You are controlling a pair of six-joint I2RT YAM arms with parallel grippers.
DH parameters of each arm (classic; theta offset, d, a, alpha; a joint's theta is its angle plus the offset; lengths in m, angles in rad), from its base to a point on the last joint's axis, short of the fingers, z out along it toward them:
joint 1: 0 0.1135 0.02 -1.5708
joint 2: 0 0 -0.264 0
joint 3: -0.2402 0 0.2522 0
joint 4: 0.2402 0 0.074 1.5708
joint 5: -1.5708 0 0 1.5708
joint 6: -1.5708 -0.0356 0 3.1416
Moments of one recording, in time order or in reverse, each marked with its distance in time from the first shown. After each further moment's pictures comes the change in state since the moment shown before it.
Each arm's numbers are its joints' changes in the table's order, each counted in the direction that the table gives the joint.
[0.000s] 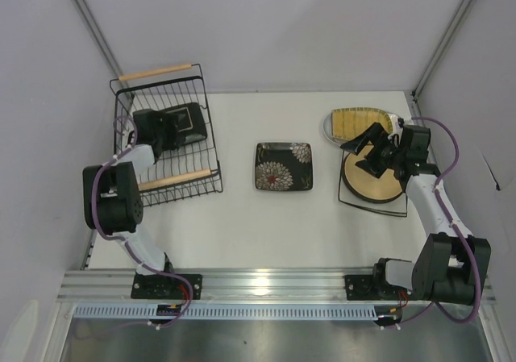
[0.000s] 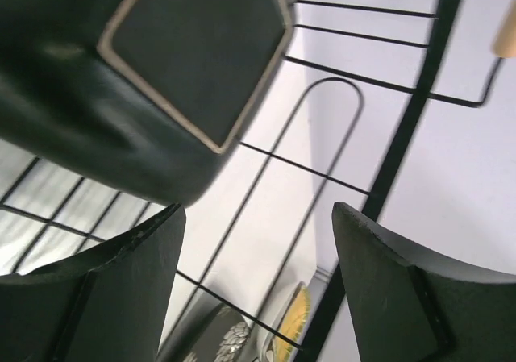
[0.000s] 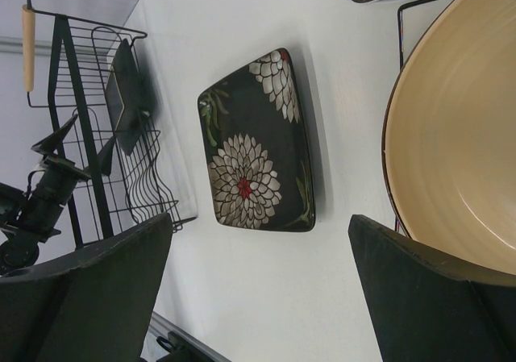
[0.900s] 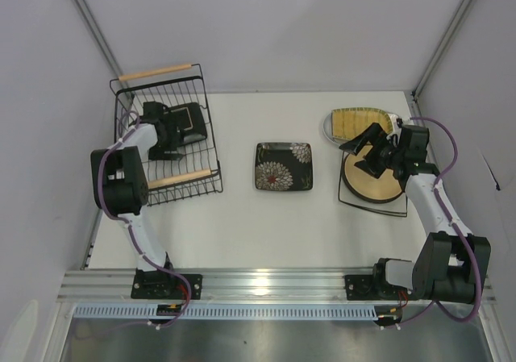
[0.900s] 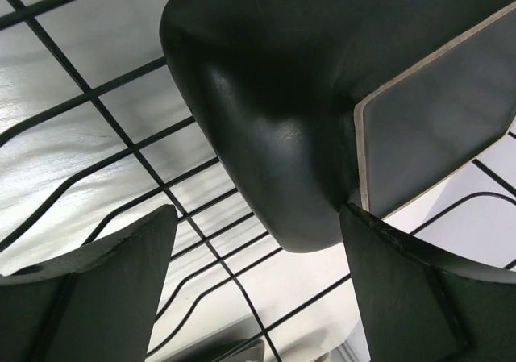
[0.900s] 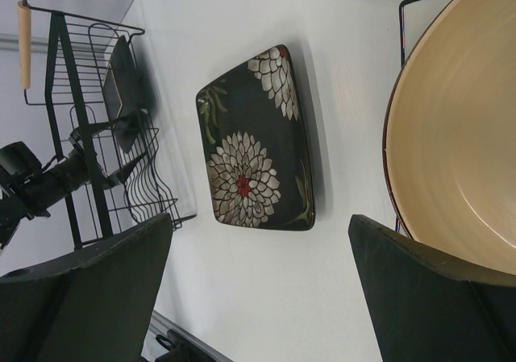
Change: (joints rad) left arm -0.027 0.189 -0.327 0.634 0.158 0.139; right arm 0.006 0.007 0.000 0.001 -0.003 0.000
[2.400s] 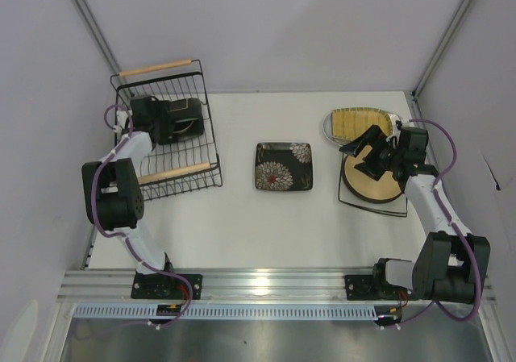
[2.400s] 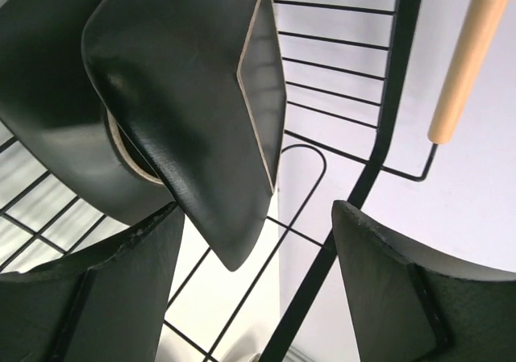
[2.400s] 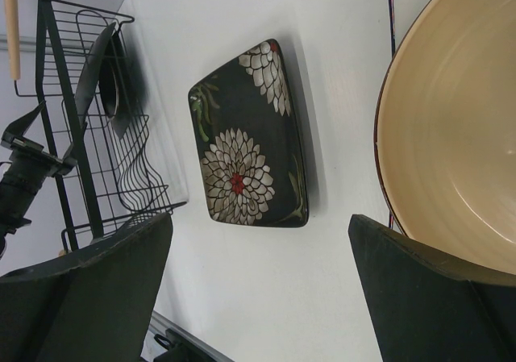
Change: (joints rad) left arm 0.023 -0.155 0.138 -0.475 0.053 -0.028; right arm -0.001 -0.001 0.017 0.001 -0.006 0.001
